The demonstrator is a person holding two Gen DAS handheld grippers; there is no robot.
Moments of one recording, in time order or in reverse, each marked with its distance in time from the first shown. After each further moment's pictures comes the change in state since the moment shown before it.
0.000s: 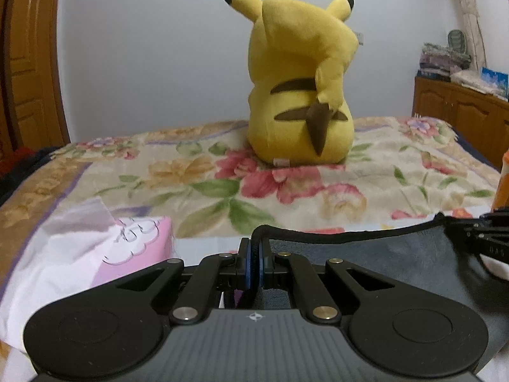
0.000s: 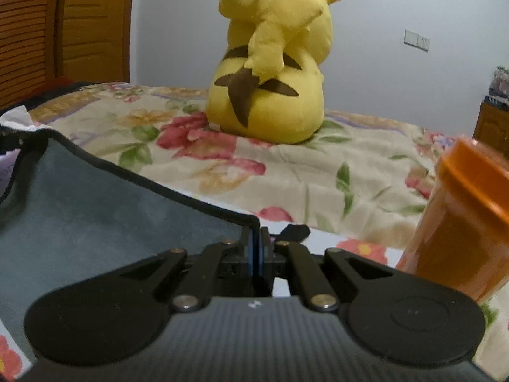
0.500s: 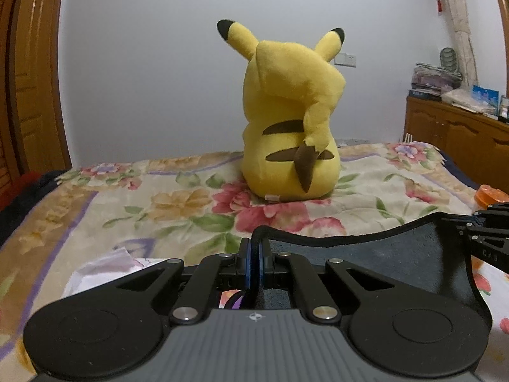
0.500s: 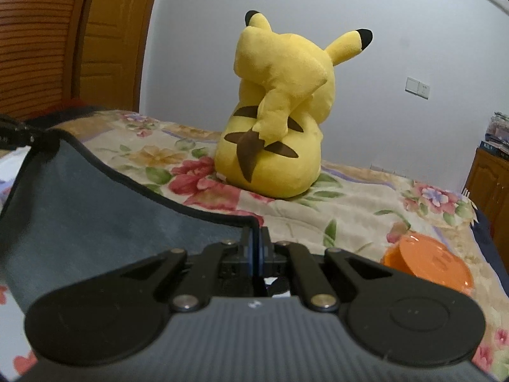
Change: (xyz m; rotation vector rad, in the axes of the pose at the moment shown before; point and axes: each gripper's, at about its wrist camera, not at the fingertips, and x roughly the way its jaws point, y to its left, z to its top) left arm -0.051 -0.005 0.034 -0.011 -0.077 -0.009; right arm -0.049 0.006 0.034 -0.093 -0.128 -0.014
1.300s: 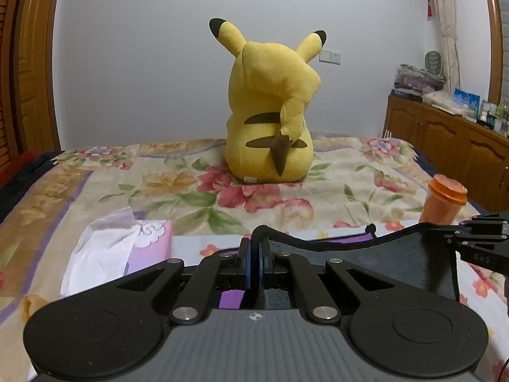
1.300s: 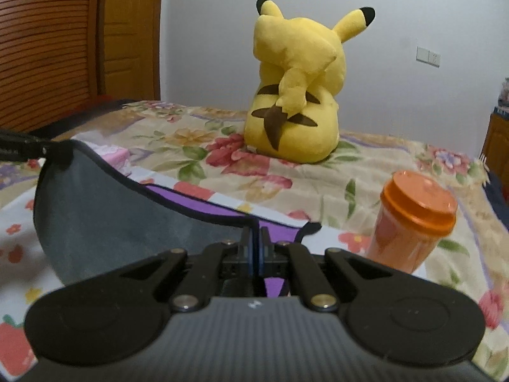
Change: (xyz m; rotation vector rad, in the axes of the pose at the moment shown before) left arm -0.068 -0.004 -0.015 -0.033 0.035 -0.079; right arm -0.060 0.004 -0.011 0.090 0.077 0.097
